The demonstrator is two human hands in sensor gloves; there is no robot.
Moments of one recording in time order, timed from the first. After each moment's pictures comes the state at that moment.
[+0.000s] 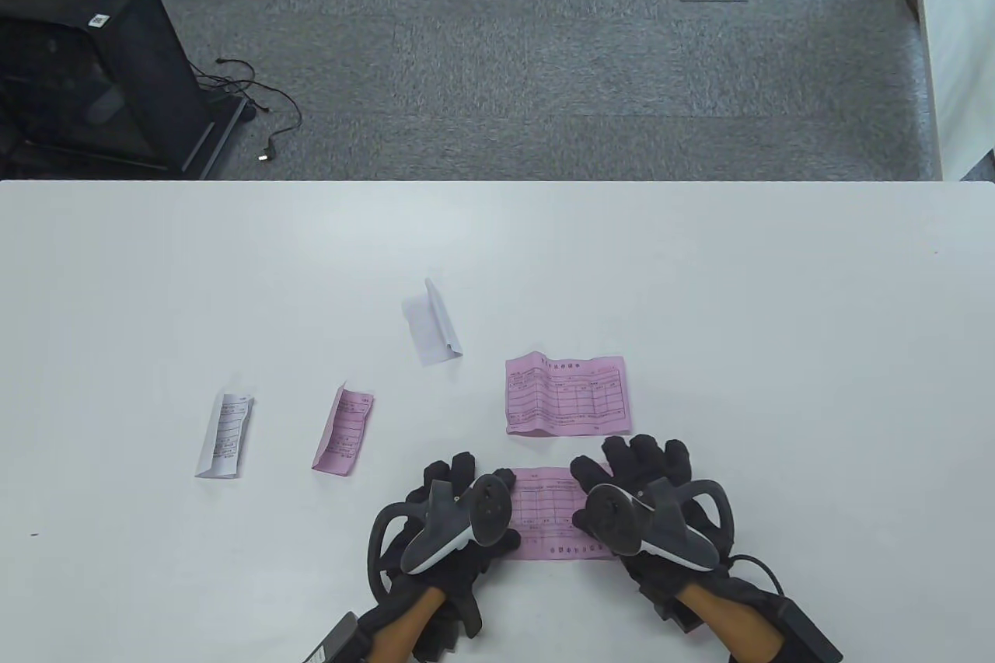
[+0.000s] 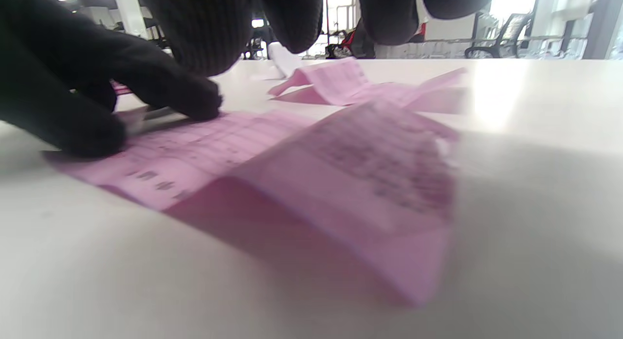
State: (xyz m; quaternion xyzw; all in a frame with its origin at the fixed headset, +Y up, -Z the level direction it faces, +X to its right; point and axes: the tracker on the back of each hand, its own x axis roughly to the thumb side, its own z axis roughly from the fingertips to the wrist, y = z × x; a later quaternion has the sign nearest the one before) left_hand -0.075 -0.776 -0.202 -0.20 -0.08 0.05 0.98; right_hand 0.121 -0.742 -0.203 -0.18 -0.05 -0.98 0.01
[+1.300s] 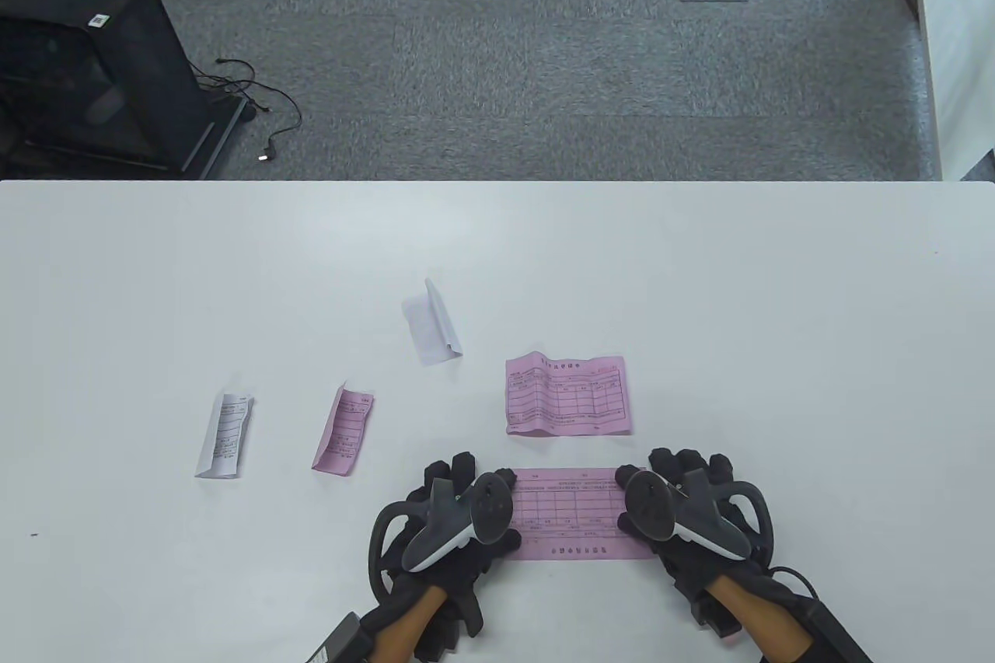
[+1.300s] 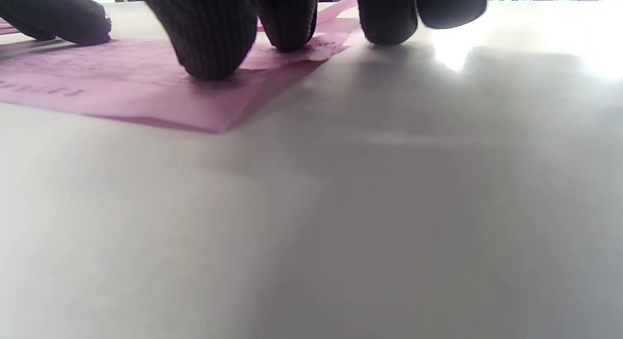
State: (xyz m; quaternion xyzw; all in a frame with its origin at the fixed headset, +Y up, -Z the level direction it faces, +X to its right) left_hand -0.072 -0.776 -0.203 -0.21 -0.08 0.05 0.97; right_hand 0.183 -0.773 -0.216 -0.11 -0.11 -0.99 0.03
